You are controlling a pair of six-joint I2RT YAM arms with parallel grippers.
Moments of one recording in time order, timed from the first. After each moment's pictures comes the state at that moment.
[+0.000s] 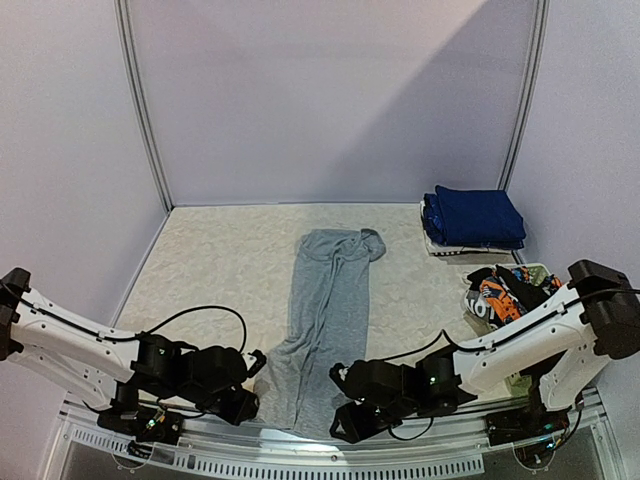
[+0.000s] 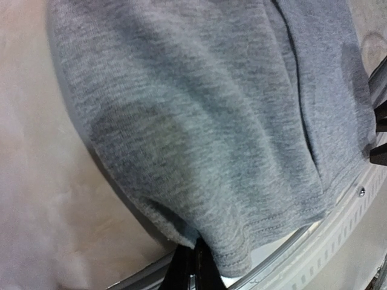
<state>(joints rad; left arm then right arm) -1.36 1.21 0.42 -0.30 -0.01 -0.93 1.48 1.68 0.81 -0.10 -0.09 1.06</state>
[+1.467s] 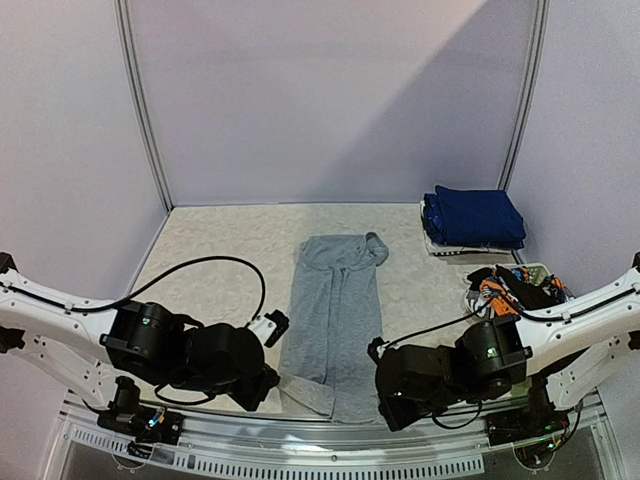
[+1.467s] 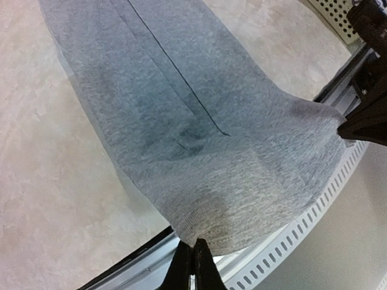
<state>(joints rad) -1.53 1.23 0.89 -0.68 -0.33 -0.86 1.54 1.40 0.94 -0.70 0.16 1.08</state>
